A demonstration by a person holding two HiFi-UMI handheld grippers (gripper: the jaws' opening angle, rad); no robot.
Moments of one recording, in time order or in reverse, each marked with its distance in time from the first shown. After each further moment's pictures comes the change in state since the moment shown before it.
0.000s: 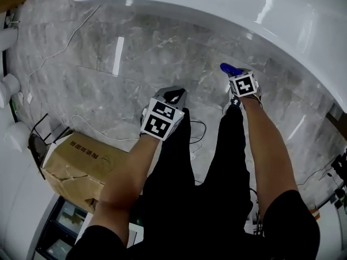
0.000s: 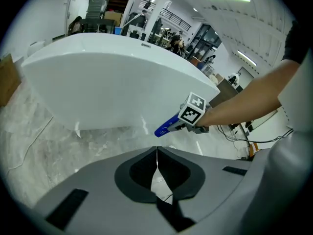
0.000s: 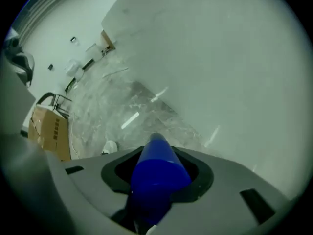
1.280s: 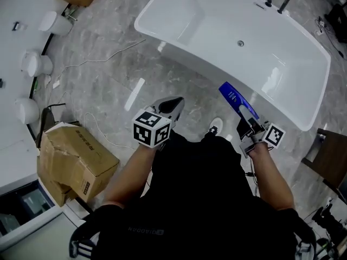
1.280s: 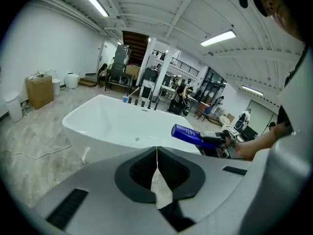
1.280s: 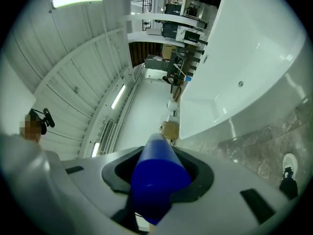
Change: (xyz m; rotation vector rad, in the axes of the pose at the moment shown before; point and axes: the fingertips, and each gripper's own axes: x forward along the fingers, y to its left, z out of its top) left arm -0.281 -0.257 0.164 -0.125 -0.544 0.175; right arm -0.551 0.002 0.000 0.668 -0.851 1.010
